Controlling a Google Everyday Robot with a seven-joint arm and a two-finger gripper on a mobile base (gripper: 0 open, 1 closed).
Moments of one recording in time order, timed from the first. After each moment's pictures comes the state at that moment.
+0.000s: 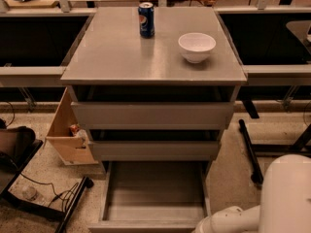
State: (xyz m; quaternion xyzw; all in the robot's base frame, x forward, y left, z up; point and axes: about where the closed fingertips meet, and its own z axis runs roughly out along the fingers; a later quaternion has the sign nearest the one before) arm 0.370 -0.166 0.212 -0.38 0.91 0.17 0.08
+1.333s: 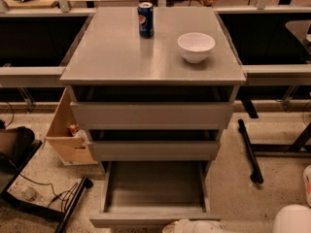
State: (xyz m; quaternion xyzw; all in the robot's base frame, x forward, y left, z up) arm 0.422 -0.062 0.124 -0.42 0.84 0.23 0.25
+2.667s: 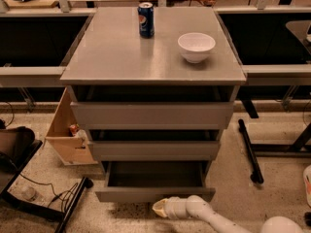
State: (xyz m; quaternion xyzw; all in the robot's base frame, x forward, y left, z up) arm 0.528 -0.019 0.128 -0.43 0.80 0.27 0.32
